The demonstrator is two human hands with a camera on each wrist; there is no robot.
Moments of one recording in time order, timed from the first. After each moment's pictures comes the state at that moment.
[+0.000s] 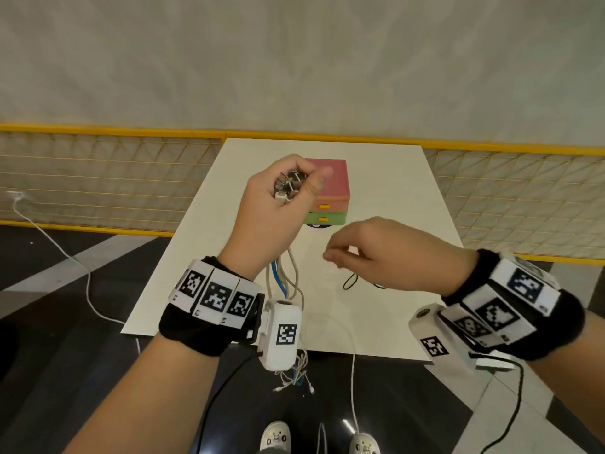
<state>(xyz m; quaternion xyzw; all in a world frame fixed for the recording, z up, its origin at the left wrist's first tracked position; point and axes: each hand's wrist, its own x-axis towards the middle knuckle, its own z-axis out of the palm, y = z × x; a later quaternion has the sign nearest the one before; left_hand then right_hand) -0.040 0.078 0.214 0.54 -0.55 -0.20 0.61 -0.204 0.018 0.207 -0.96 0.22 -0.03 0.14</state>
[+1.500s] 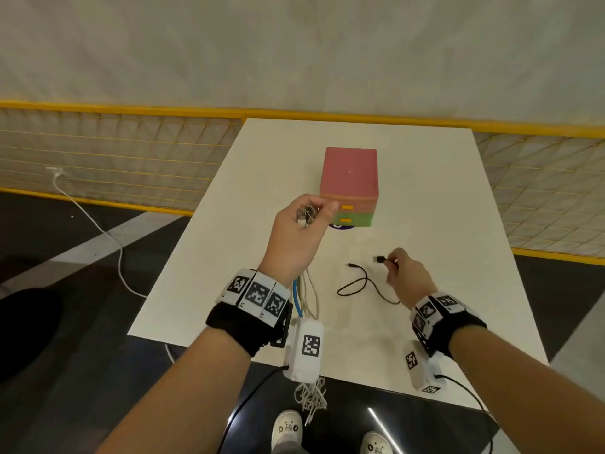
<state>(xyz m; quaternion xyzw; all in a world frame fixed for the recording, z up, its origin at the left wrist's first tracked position) -0.019 -0.009 0.121 0.64 -0.38 -0.32 0.58 -0.201 -0.117 -0.015 -0.78 0.55 -0.08 0.28</state>
